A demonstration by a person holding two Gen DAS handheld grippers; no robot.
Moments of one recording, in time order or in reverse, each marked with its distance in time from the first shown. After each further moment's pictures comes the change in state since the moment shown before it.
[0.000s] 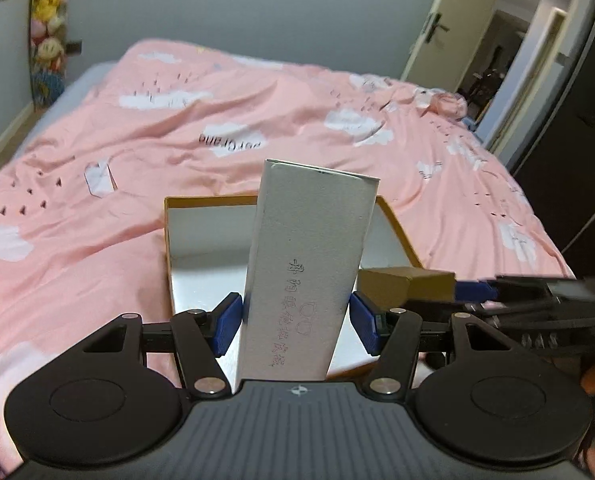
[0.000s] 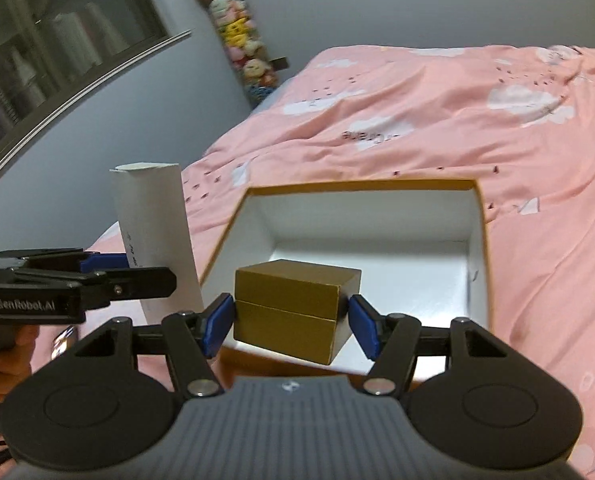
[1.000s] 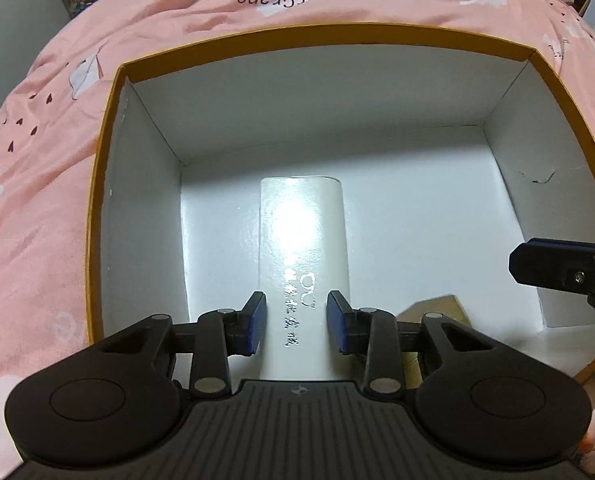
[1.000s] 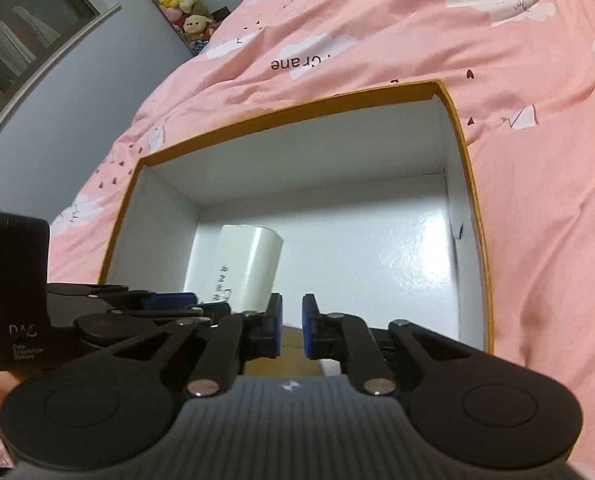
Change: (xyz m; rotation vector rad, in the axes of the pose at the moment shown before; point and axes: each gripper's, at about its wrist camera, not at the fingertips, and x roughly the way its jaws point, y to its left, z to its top) left arm 0.173 -0.005 -0.026 0.032 0.337 0.329; right arm 0.097 -0.071 0.001 0.162 0.183 -0.043
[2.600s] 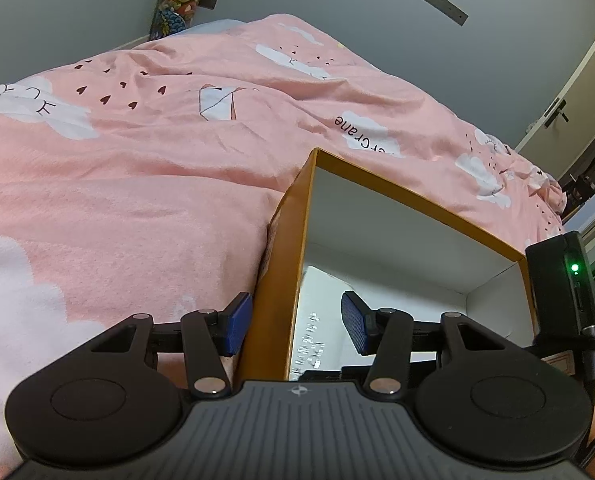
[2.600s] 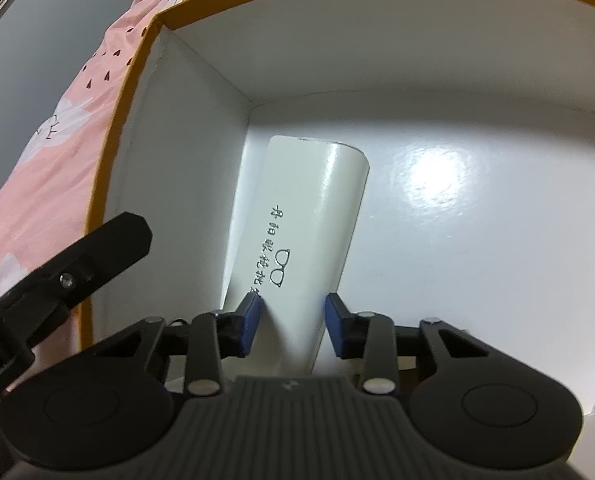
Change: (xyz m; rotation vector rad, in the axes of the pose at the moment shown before) left arm -0.054 0.115 -0.054 -0.453 -0.361 -0.221; right arm 0.145 0.091 0.010 -0.023 0.332 0.008
